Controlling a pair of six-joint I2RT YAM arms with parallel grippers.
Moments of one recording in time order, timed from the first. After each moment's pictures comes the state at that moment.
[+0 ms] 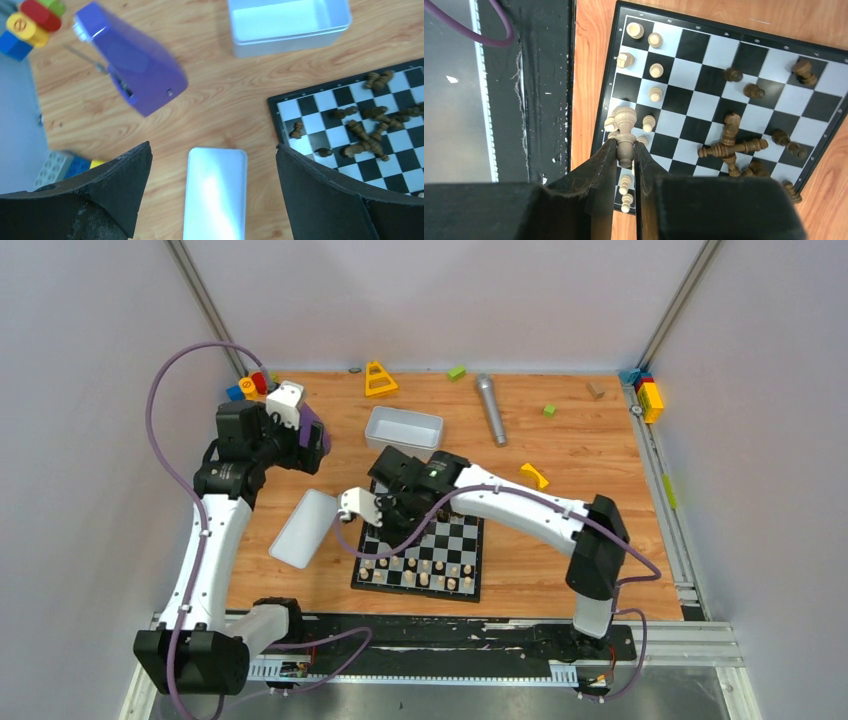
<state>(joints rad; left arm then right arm) -0.03 1.07 1.11 -0.57 0.29 0.23 1.06 1.80 1.68 -0.97 -0.40 -0.48</state>
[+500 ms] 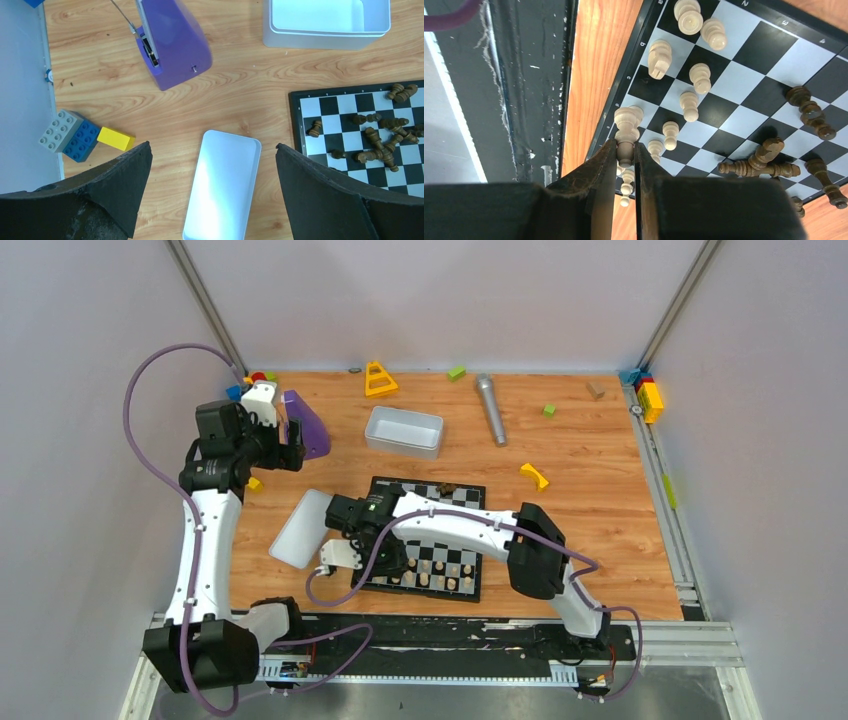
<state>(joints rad) 0.14 1.10 1.14 -0.65 0.30 0.19 1.24 2.13 1.95 -1.26 -0.18 -0.57</state>
